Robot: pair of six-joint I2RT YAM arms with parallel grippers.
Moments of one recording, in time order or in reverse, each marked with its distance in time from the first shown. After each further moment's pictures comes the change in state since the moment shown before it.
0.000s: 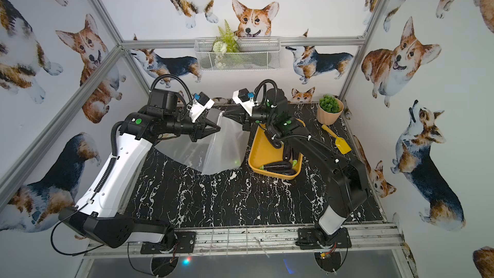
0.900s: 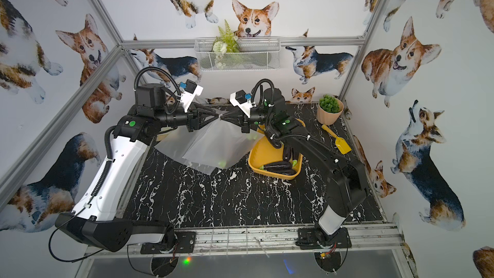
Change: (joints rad) left arm 0.072 -0.036 -0.045 0.295 0.135 -0.164; right arm 0.018 0.010 0.030 -0.073 -0.056 -0.023
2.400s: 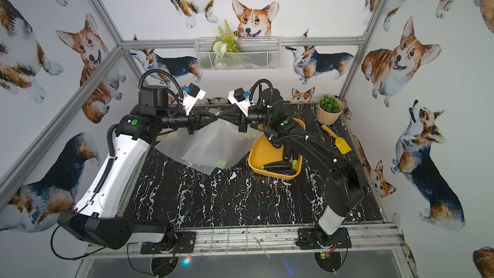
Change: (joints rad) left arm 0.013 0.016 0.003 -0.087 -0.019 0.125; right arm 0.010 0.004 -0.001 0.052 0.048 0.071
